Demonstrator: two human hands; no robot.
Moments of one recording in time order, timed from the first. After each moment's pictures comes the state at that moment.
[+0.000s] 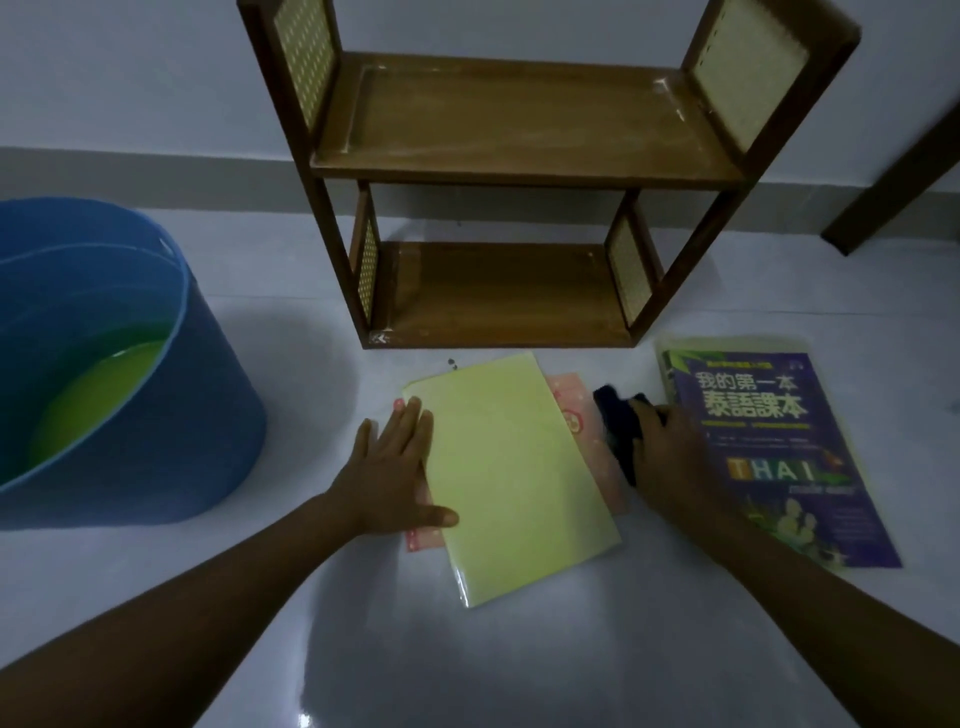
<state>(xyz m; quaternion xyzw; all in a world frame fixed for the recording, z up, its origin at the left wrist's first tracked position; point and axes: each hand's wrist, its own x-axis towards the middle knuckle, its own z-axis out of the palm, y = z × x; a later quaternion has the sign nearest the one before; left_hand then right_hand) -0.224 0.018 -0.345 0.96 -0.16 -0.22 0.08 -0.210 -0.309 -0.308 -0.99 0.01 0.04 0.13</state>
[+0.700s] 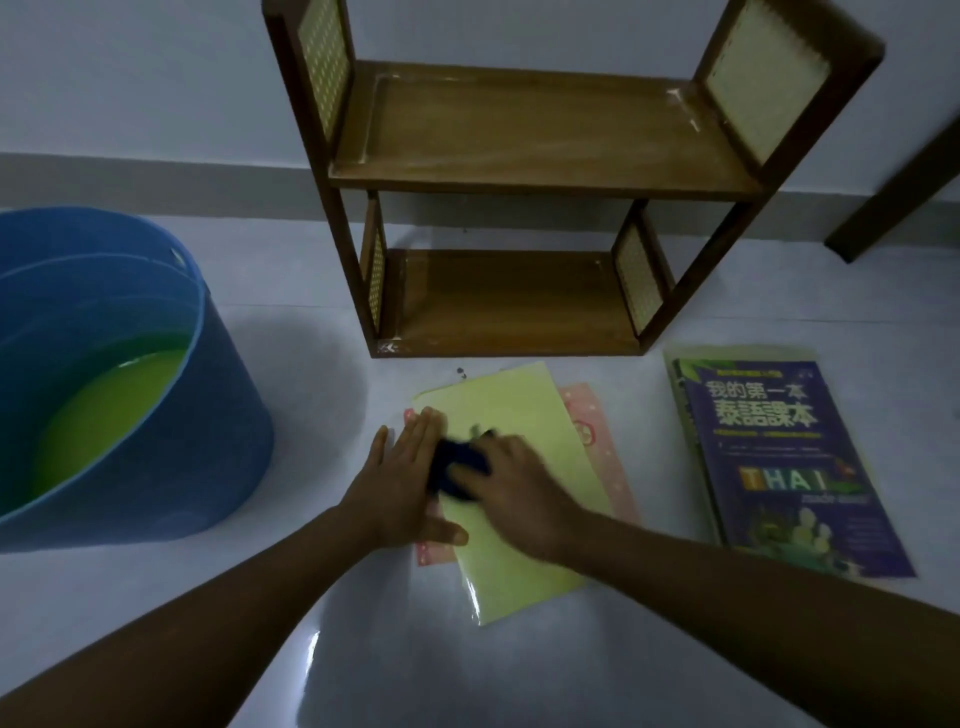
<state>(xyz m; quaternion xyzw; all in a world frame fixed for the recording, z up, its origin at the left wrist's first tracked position) -0.223 0.025 -0.345 0.95 -0.18 -0.19 0.14 -0.224 -0.169 -0.332 -0.94 -0.30 0.09 0.14</state>
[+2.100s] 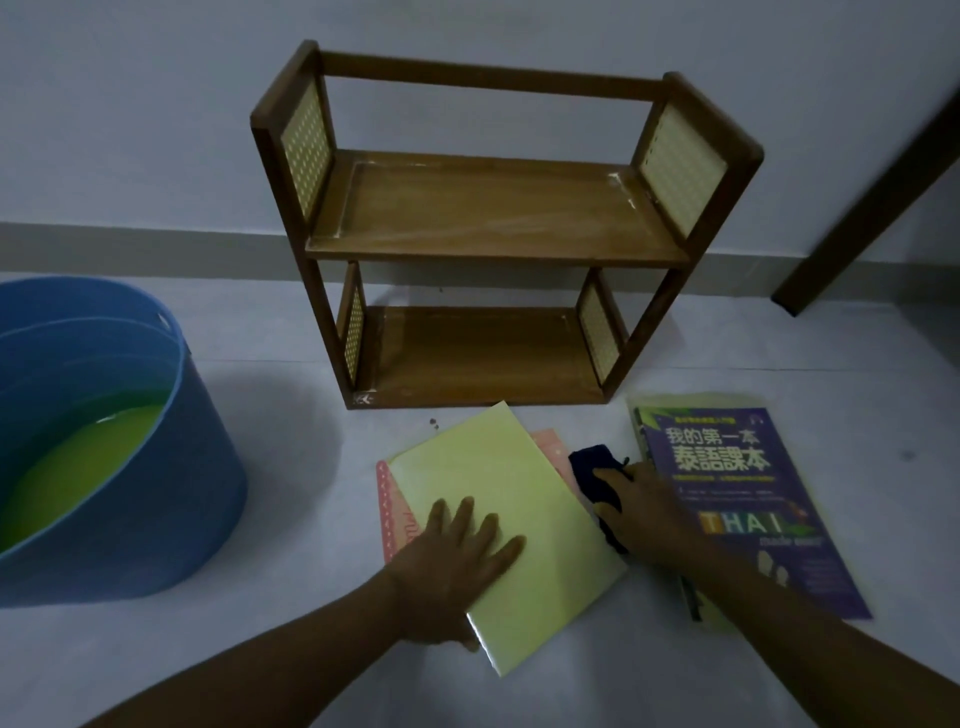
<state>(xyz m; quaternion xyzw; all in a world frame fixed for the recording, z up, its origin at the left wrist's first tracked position) -0.239 -0.047 -0.329 0.89 -0.42 -0.18 -0.05 -0.189 -0.322 -0.316 -0.98 0.00 0.19 0.09</state>
